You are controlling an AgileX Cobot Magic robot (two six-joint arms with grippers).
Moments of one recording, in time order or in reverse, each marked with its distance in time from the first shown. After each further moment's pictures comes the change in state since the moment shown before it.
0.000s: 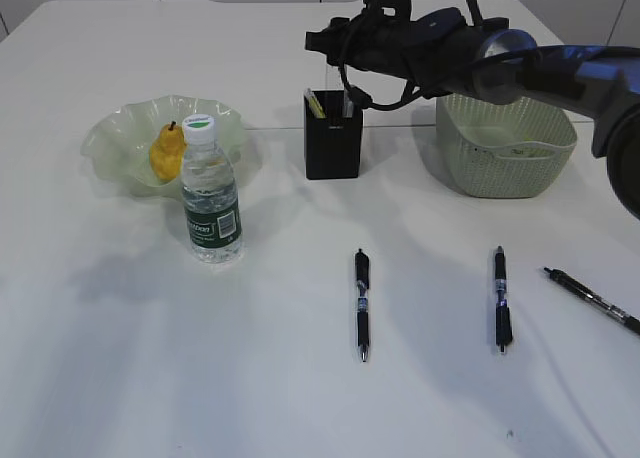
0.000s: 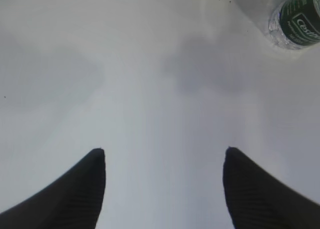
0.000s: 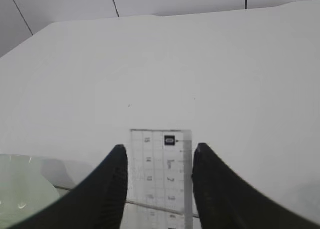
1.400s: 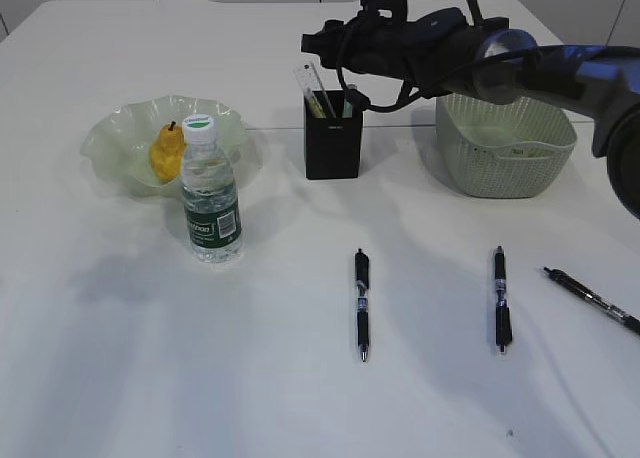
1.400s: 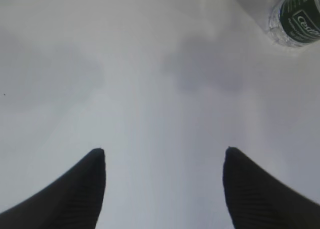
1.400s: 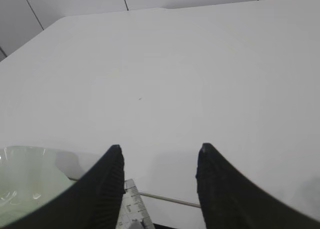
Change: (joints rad) left arm 0.000 0.000 0.000 0.000 0.006 0.000; right arm 0.000 0.000 0.000 0.028 0.045 -0.014
